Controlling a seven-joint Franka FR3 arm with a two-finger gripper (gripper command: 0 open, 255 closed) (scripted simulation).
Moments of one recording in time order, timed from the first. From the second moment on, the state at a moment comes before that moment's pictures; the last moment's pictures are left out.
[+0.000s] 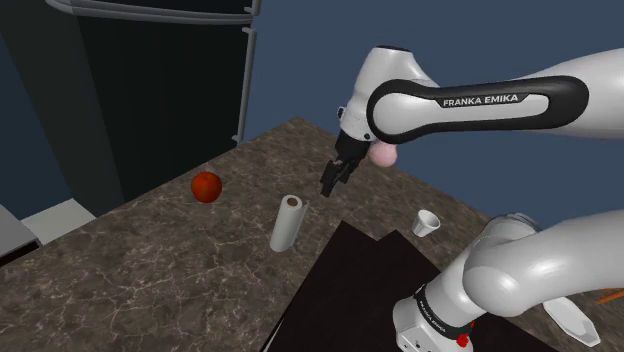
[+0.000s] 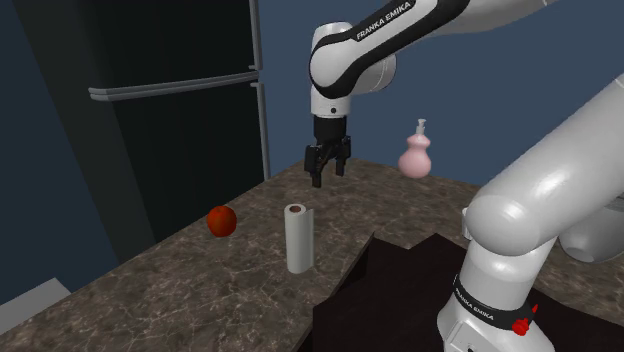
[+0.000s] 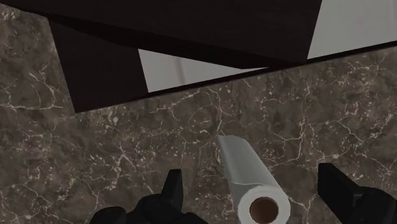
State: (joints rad) arm 0.08 -0.48 0.22 -2.58 0.17 2.06 -0.07
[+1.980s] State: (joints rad) arm 0.08 -0.06 0.31 -2.56 0.11 2.50 0.01
